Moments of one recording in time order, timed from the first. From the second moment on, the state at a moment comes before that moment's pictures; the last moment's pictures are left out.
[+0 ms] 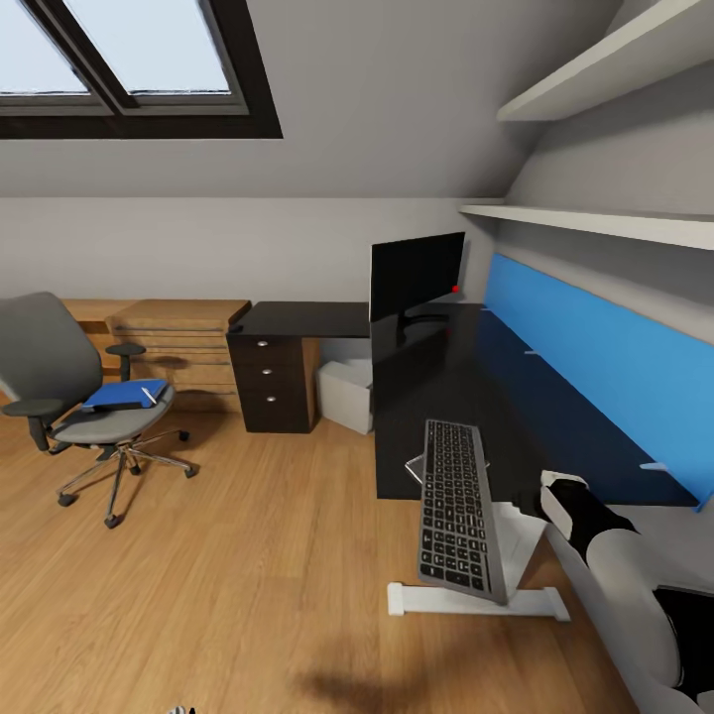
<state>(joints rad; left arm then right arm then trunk) -0.31 0.08 -0.05 -0.03 0.55 -0.64 -0.11 -0.96 -0.21 -0.10 -0.28 -0.10 0.46 -0.14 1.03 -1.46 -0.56</state>
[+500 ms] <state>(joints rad) -0.31 0.08 -0.05 -0.03 0.55 -0.64 -0.11 -0.96 -0.25 -0.11 -0.28 -0.11 0.46 -0.13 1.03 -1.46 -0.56</state>
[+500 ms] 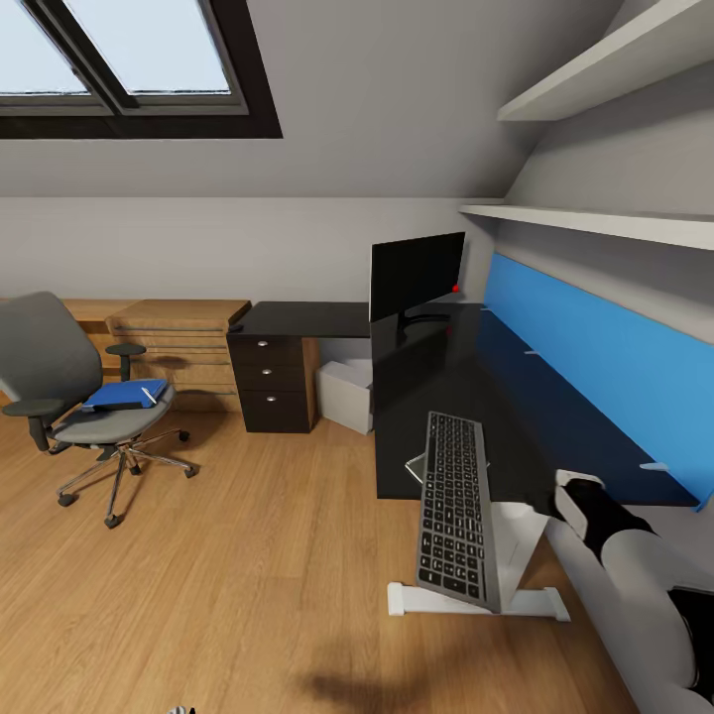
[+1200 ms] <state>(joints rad) -0.31 0.08 -0.05 -0.03 0.56 -0.64 -0.11 -0.95 -0.26 -0.11 -0.26 -0.11 0.39 -0.13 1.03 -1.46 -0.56</state>
